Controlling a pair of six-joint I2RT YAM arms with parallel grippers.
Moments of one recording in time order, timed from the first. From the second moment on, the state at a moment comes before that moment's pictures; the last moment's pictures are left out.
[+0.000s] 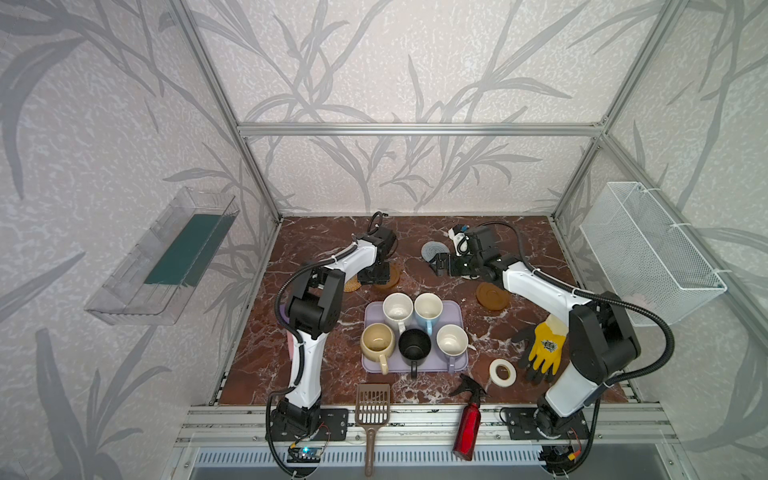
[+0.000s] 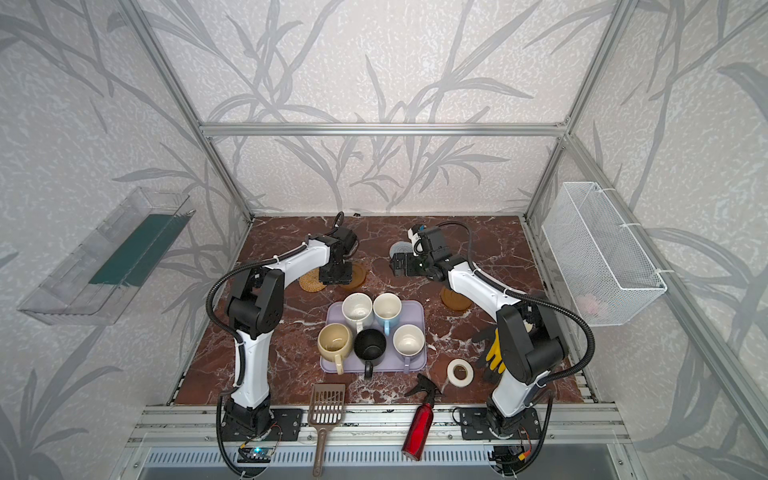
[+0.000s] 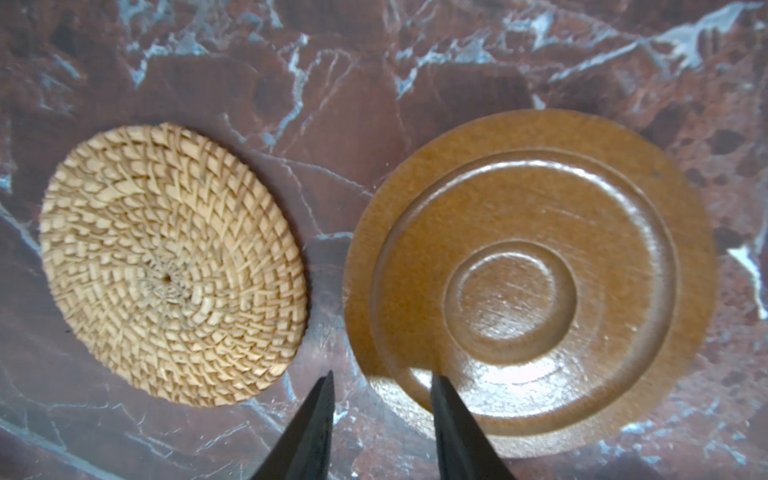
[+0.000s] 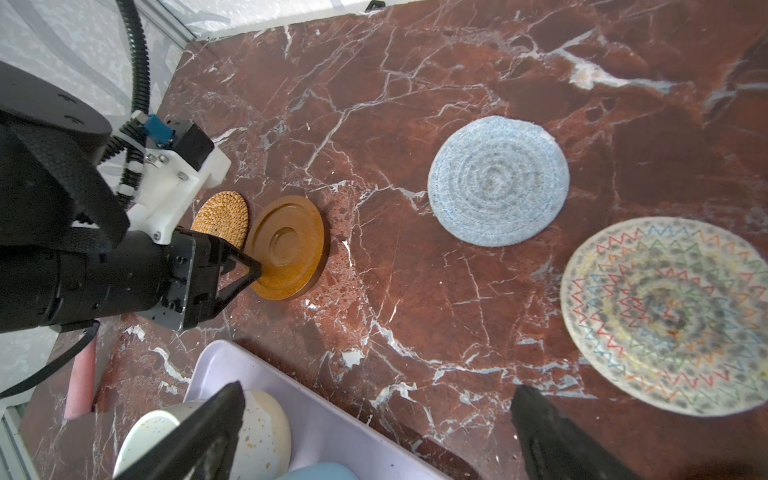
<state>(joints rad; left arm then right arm) -0.39 2.12 1.60 -0.90 -0.18 -0.47 0.46 1.70 1.22 -0.25 -0.24 0.37</state>
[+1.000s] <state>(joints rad) -0.35 1.77 1.56 -0.55 0.05 -0.62 0.43 2.05 1.69 -0.56 -0.09 0.22</state>
